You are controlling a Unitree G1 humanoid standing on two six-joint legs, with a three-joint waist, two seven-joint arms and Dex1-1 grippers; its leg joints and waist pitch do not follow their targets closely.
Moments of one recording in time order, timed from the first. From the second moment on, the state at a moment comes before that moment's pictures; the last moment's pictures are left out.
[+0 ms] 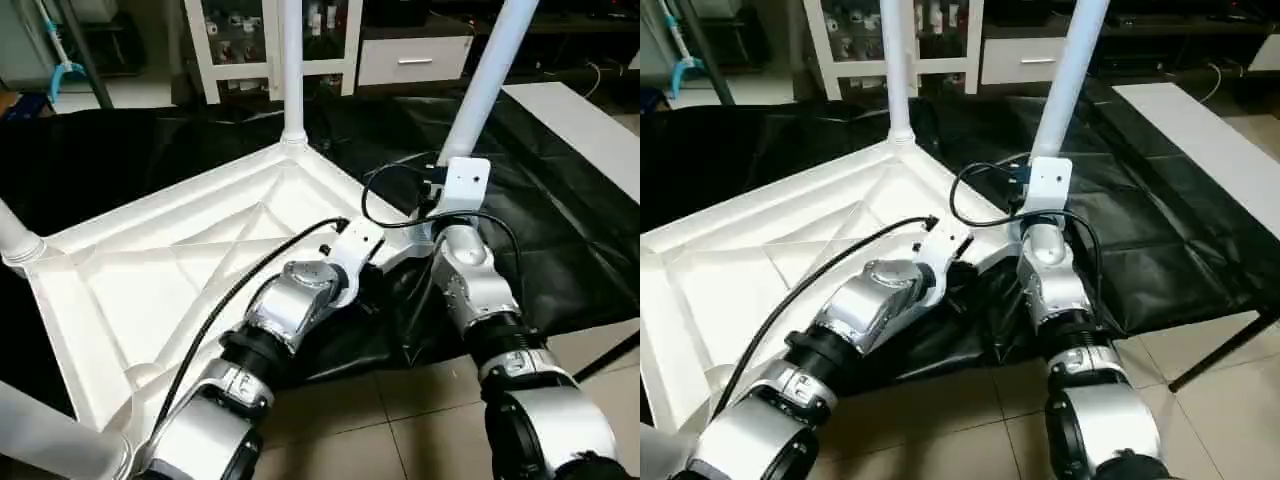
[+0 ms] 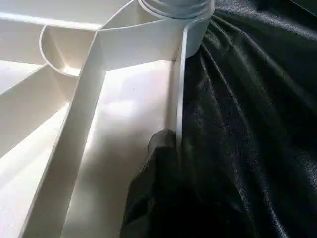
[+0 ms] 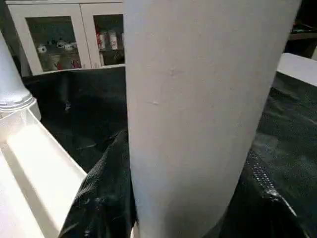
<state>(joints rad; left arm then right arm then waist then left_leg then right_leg) -0.73 -0.07 -0.24 0.66 0.03 0.51 -0.43 -0.76 -0.09 -0.07 0.88 0.14 -0.10 -0.15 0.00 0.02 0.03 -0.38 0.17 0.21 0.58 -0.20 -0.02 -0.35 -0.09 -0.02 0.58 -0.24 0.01</state>
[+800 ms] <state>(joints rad) -0.74 -0.04 -0.24 0.65 0.00 0.51 -0.44 -0.76 -0.09 -0.07 0.99 0.13 -0.14 -0.10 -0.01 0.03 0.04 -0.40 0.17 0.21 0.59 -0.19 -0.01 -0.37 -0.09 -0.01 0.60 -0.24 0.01</state>
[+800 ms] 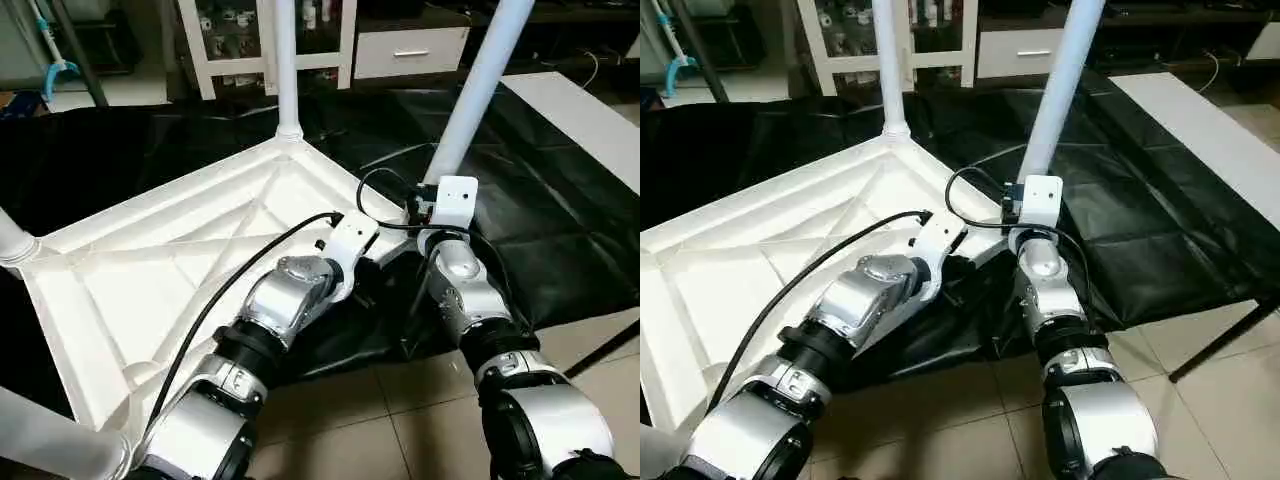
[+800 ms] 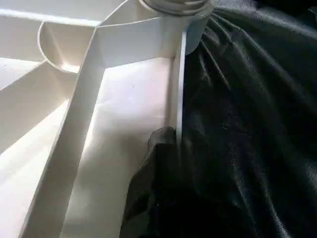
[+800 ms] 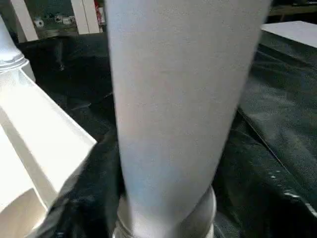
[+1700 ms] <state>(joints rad) -0.63 0.25 -0.35 0.55 0.06 0.21 -0.80 -0.15 -0.45 0.04 0.01 0.29 0.22 0.53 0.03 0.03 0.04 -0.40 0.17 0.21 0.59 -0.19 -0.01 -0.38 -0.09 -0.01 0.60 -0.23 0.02</state>
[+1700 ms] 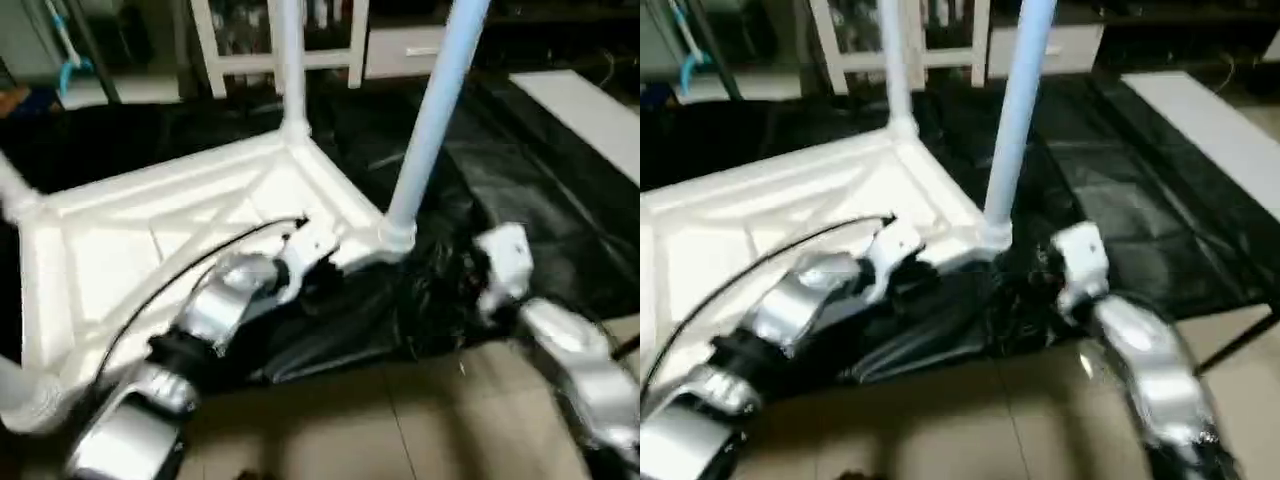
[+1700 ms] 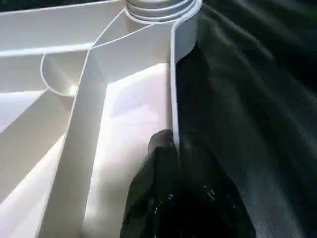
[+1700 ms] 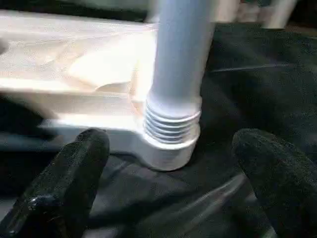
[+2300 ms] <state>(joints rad) -0.56 0.31 -0.42 0.41 0.05 0.15 -1.03 -0.24 -0.64 0.01 0.06 0.39 0.30 0.90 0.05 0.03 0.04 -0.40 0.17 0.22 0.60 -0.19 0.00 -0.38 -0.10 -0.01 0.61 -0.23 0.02</state>
